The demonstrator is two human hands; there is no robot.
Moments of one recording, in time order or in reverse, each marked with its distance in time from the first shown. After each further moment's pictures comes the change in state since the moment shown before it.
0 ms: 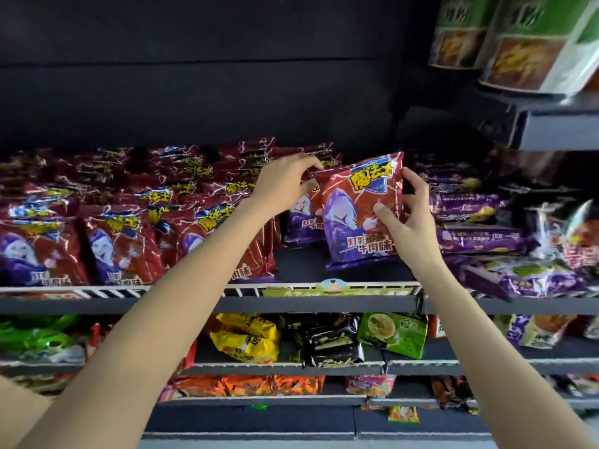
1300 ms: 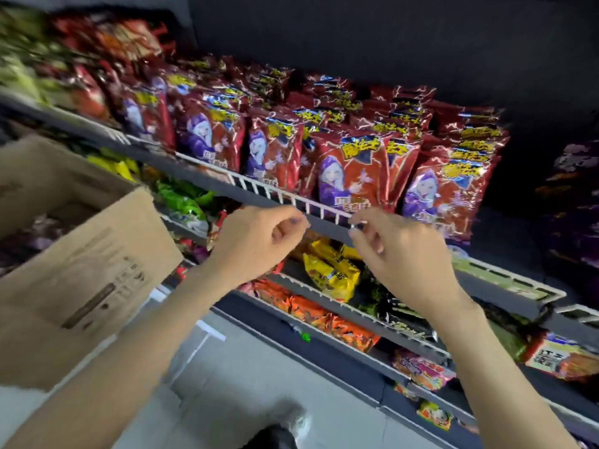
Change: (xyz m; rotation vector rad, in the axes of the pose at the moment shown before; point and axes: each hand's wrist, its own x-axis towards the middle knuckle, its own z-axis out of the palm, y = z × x) left_hand -0.290 -0.018 -0.081 -0.067 0.166 -0.383; right_hand -0.119 -0.070 0.110 -0.473 -0.459 -0.802
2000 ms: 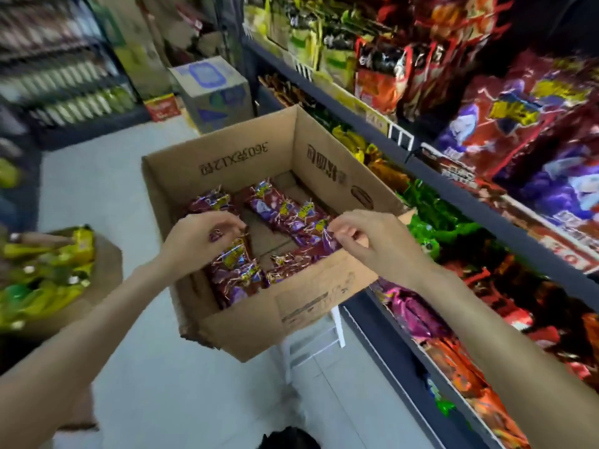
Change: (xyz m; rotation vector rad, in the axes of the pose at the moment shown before) left_hand -0.256 -0.412 -0.256 0.200 0.020 -0.716; right_hand 0.209 -0.318 0.331 0.516 -0.642 -0.389
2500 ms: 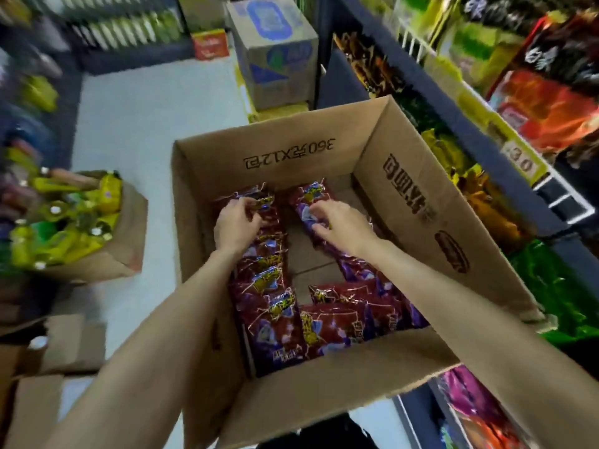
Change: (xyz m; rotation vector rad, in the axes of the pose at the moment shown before) left_hand 0.115 -0.160 0.086 -0.040 0.160 -0.726; right_hand 0.254 0.061 0.170 -0.046 -0.310 -0.025
